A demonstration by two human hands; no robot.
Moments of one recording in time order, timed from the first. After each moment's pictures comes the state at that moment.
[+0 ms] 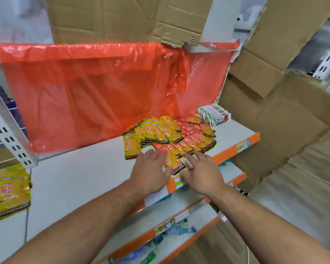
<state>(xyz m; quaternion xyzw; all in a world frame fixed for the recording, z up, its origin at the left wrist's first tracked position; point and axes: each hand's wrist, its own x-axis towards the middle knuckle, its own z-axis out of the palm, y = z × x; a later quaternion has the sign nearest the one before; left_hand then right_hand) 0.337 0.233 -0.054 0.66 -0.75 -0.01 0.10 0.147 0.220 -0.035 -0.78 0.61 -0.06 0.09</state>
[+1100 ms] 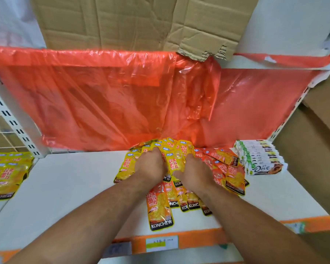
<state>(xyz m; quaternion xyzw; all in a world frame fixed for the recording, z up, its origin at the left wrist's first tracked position) 0.313 0.068 -0.037 0.87 -0.47 -0.05 0.14 0.181 -0.001 -0.041 -0.86 0.50 -0.06 0.13</state>
